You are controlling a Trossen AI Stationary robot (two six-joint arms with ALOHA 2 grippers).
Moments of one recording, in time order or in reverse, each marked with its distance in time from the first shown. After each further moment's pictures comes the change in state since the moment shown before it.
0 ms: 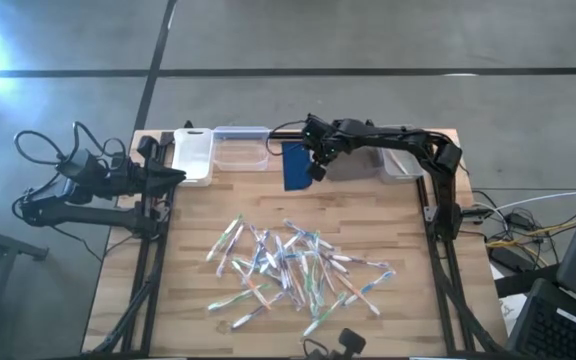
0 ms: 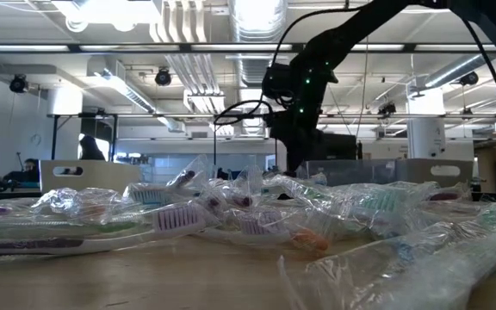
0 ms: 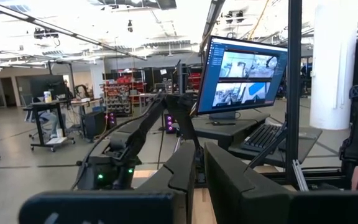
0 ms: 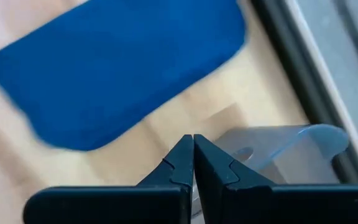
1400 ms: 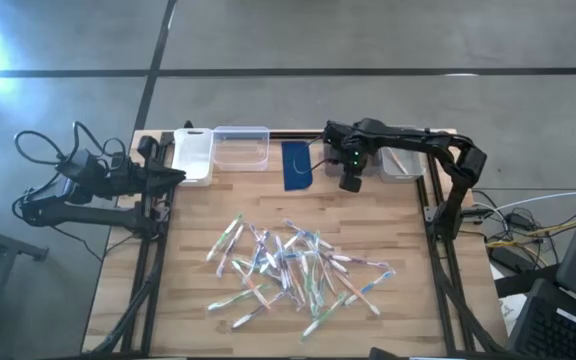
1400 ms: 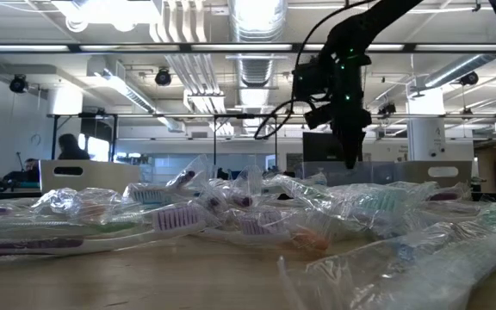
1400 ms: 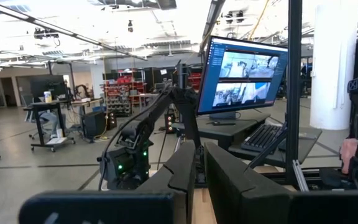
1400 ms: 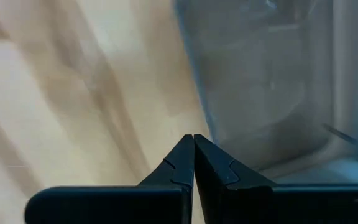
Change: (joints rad) left arm 0.000 0.000 0.000 0.001 0.000 0.000; right arm -0.017 -0.186 -0.181 -0.328 -0.058 -0.203
